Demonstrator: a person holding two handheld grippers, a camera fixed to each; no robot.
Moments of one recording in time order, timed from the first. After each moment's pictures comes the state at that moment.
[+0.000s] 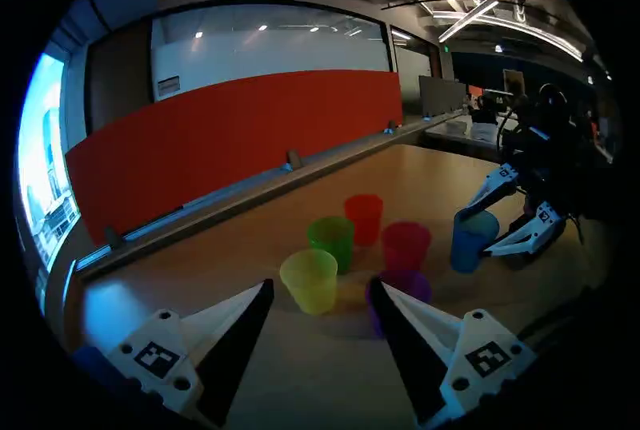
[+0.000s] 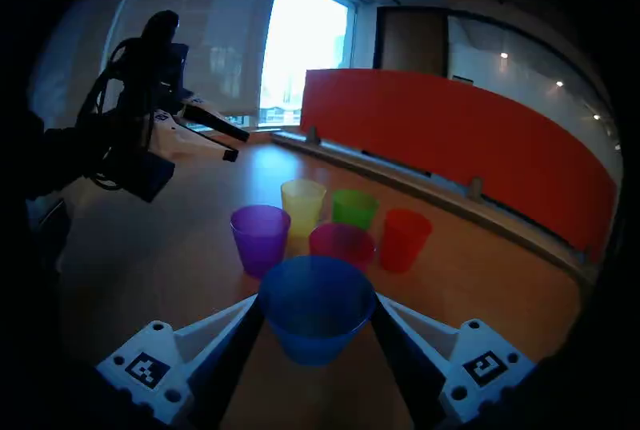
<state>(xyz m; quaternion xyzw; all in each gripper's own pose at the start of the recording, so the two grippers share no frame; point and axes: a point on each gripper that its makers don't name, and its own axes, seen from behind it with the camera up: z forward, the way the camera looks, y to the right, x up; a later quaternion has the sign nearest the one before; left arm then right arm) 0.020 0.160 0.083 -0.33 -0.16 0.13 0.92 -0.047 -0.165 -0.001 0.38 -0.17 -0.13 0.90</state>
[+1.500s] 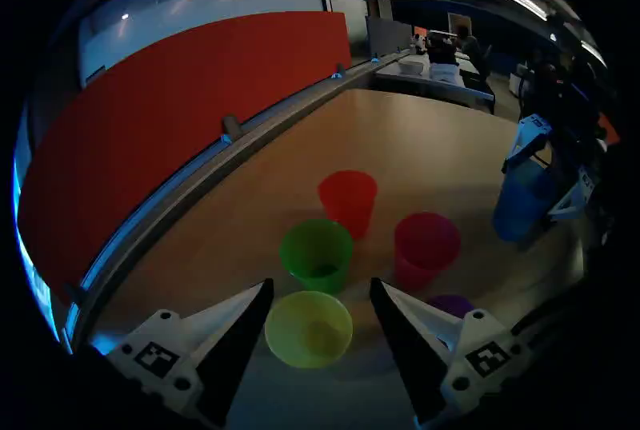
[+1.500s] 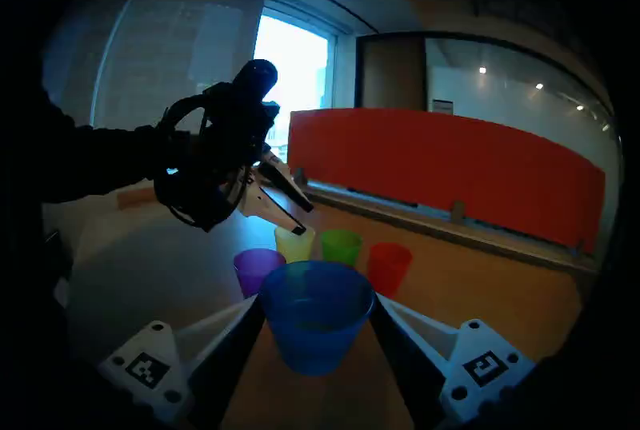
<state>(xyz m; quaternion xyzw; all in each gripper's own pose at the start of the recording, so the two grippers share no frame) -0.022 0.232 0.169 -0.44 -0.26 0.22 0.83 -0.004 -0.164 -0.010 0.36 -0.11 -0.08 0.92</state>
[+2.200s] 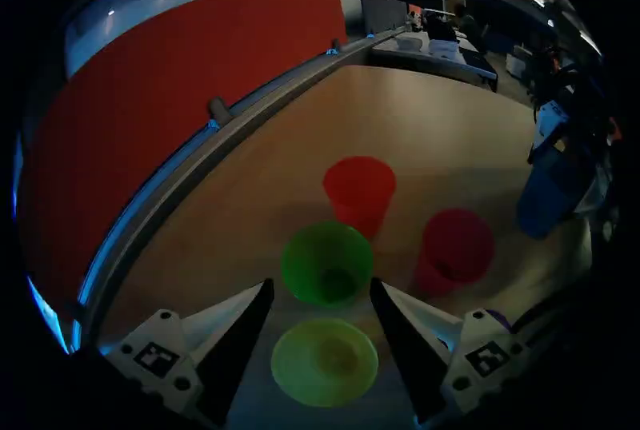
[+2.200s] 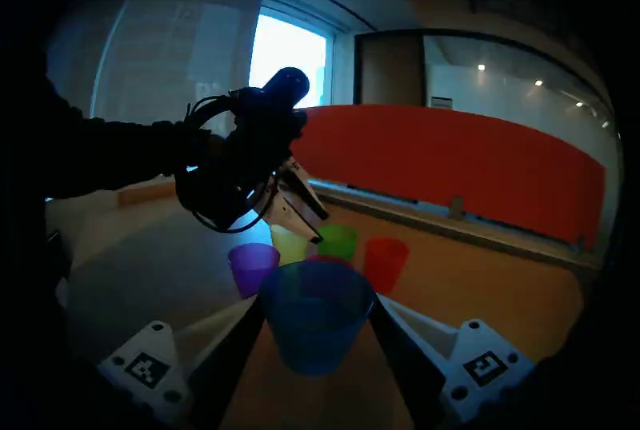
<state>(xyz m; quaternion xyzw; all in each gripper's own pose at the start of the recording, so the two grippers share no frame) -0.052 0.257 0.200 -0.44 -0.29 0.26 0.81 -0.011 -0.156 -0.005 0.36 -0.11 -0.07 0.92</state>
